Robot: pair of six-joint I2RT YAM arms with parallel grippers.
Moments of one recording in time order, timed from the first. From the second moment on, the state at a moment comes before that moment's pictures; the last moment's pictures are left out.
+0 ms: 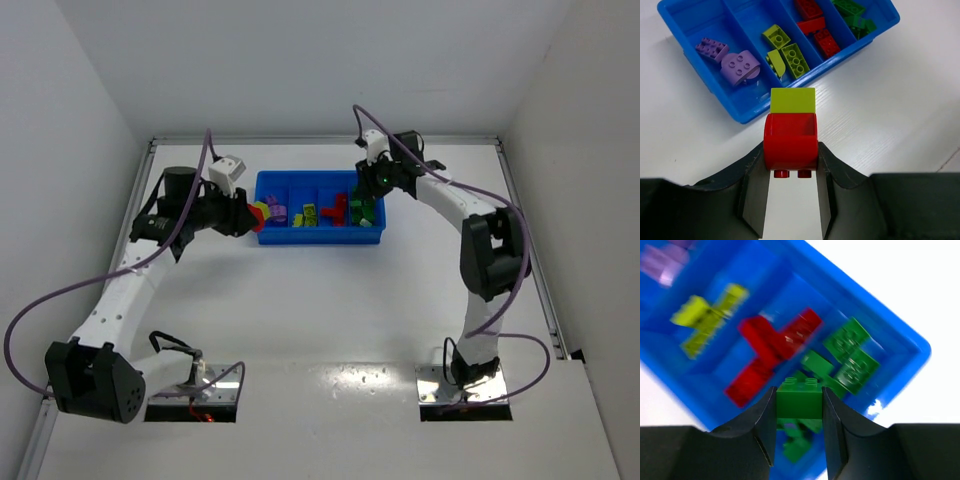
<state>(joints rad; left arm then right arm) -0.14 1.15 1.04 -0.48 0.51 0.06 0.30 1.92 1.46 -0.26 -0.39 -0.22</state>
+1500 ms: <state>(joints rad) -0.16 1.46 1.24 -0.58 1.11 0.13 0.47 1.98 1.58 0.14 -1.48 0.42</state>
